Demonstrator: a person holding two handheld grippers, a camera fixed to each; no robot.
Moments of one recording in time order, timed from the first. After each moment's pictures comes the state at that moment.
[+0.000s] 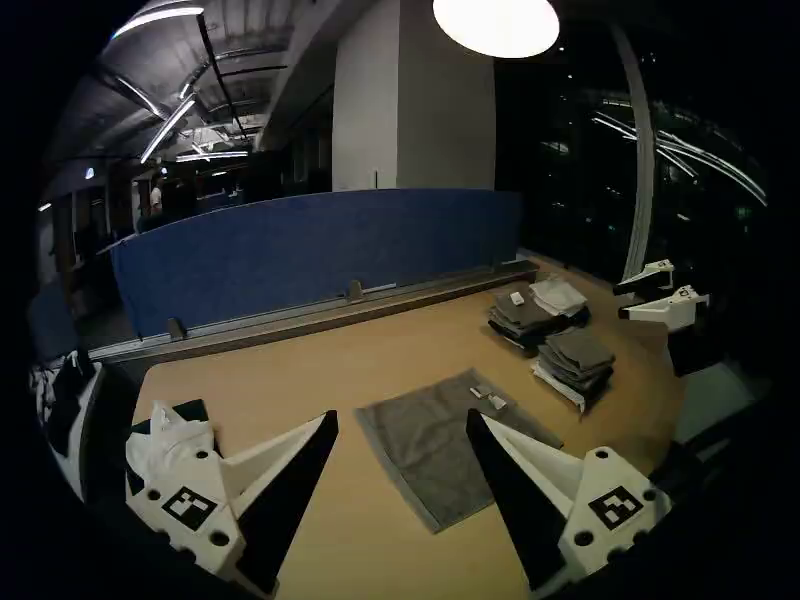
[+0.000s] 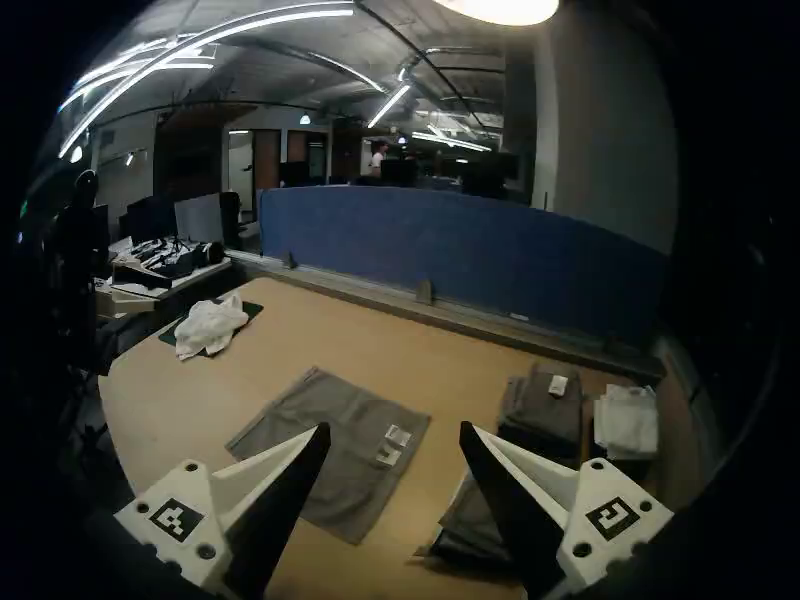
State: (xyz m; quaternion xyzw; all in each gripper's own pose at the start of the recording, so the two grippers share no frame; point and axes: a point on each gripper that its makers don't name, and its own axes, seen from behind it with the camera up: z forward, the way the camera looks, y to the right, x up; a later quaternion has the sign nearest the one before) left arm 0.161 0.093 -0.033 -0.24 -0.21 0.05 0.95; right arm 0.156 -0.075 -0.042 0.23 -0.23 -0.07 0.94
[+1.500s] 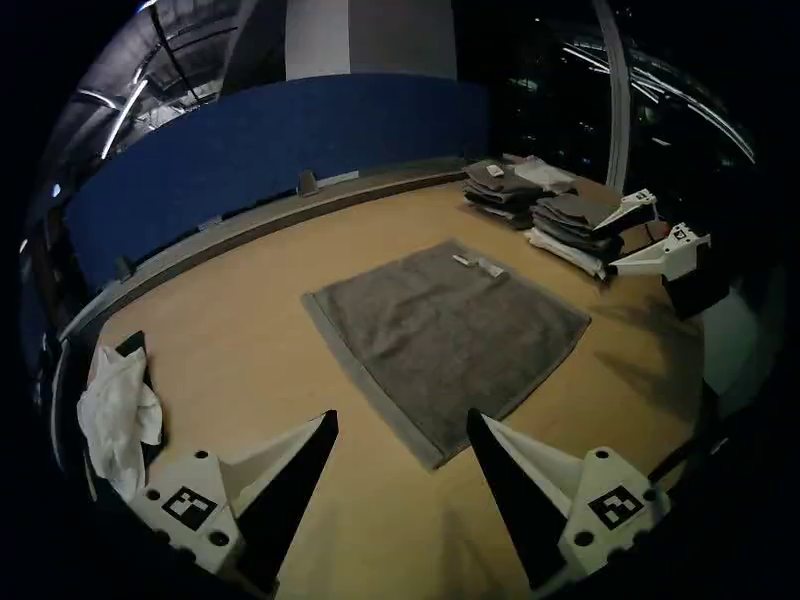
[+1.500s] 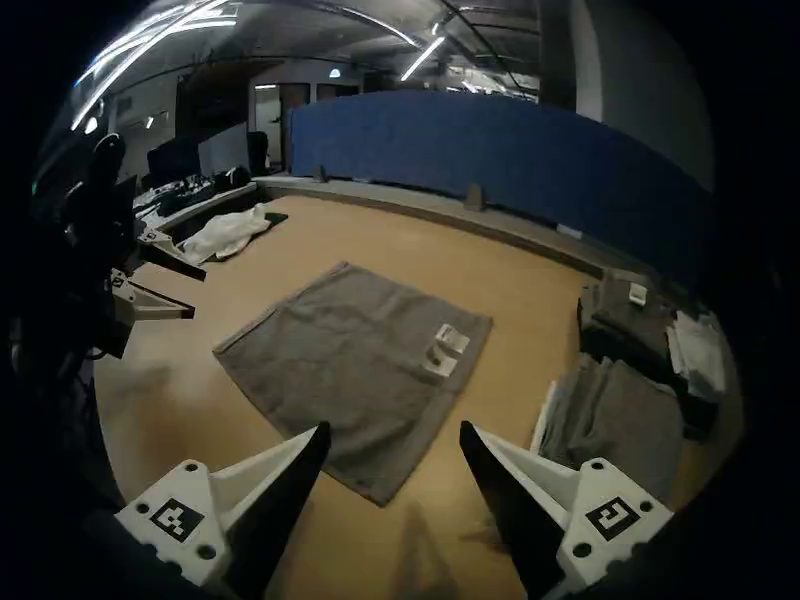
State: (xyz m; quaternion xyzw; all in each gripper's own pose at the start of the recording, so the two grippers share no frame) left arm -0.057 0.123 -0.046 -0.28 -0.29 0.11 0.91; right arm -0.040 -0.112 -0.060 0.27 -0.30 -0.10 0.91
